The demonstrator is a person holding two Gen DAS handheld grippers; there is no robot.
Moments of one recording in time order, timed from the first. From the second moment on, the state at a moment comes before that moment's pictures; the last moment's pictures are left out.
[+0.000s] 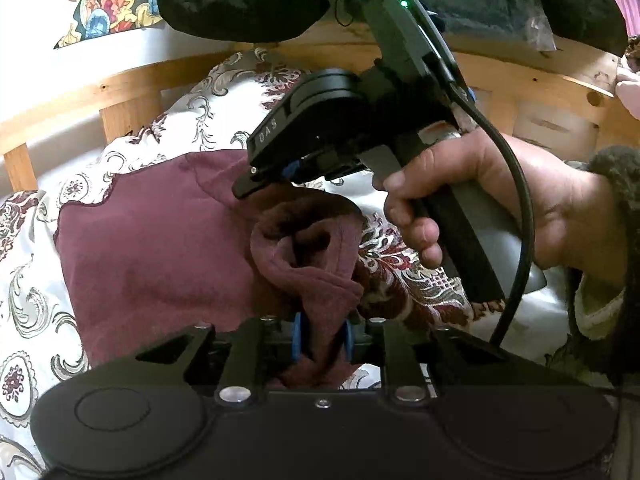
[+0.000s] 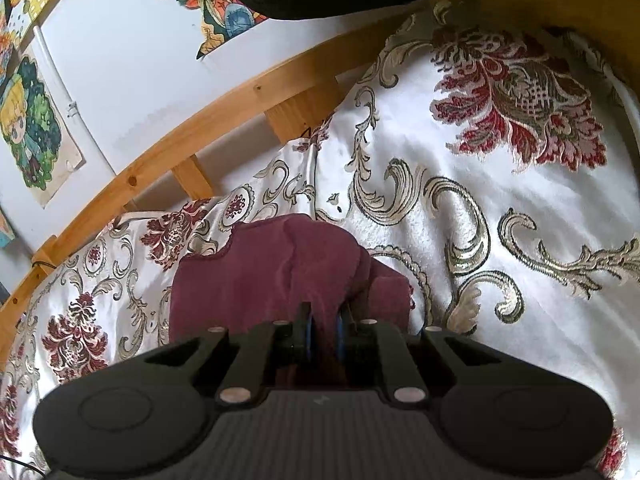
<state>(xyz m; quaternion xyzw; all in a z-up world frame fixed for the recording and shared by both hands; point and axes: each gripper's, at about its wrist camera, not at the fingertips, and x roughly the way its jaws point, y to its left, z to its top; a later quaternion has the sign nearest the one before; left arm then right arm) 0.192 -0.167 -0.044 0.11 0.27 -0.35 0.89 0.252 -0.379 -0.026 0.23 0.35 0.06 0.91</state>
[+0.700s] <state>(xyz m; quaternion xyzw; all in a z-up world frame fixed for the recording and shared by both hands) 0.170 -0.154 -0.039 0.10 0.27 -0.40 0.87 0.250 -0.397 -0.045 0.27 0.37 0.03 0.89</state>
